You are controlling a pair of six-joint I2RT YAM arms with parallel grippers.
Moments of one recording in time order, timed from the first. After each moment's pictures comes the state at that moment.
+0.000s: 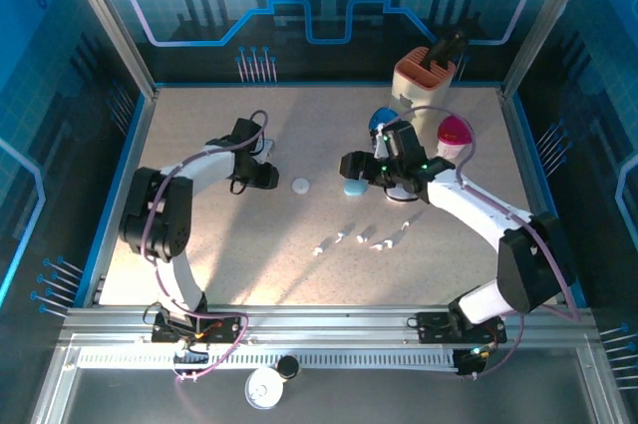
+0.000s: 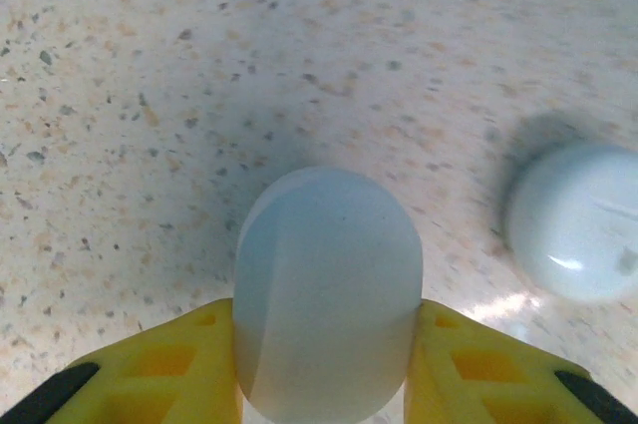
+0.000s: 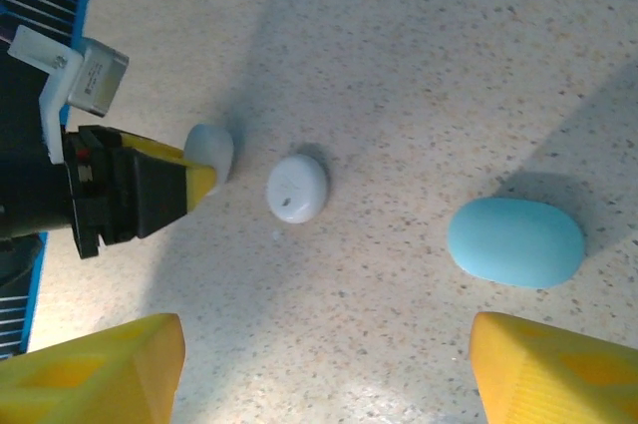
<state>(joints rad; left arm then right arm) -0.21 1.79 1.15 -0.53 0.18 -0.08 0.47 1.47 1.05 -0.33 -0.30 0.62</state>
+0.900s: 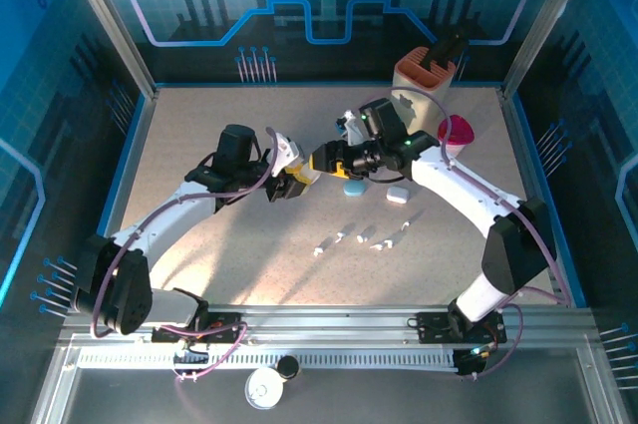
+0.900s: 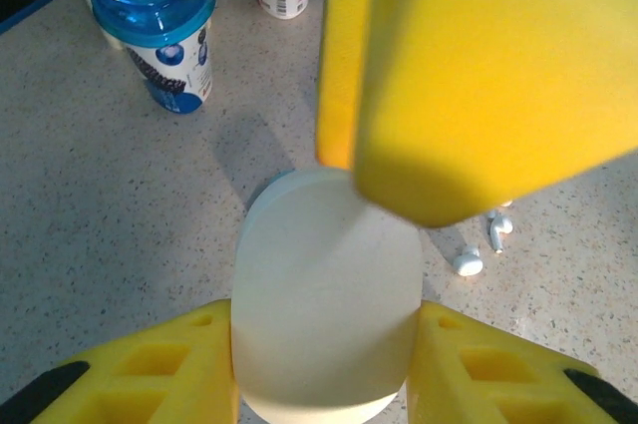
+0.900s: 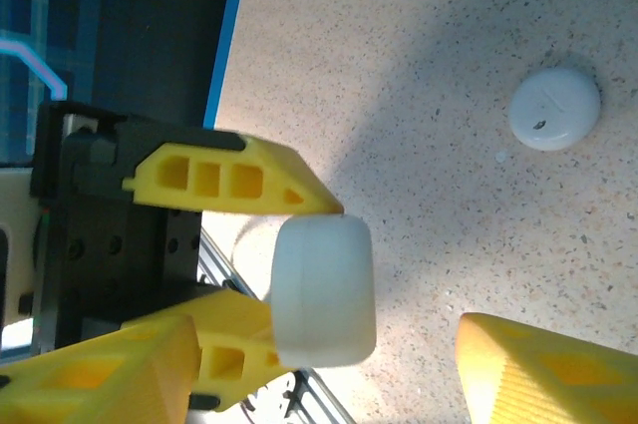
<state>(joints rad) -0.35 1.36 0.93 -0.21 0.69 0.41 0.54 1.61 1.34 -0.52 -0.64 0.63</state>
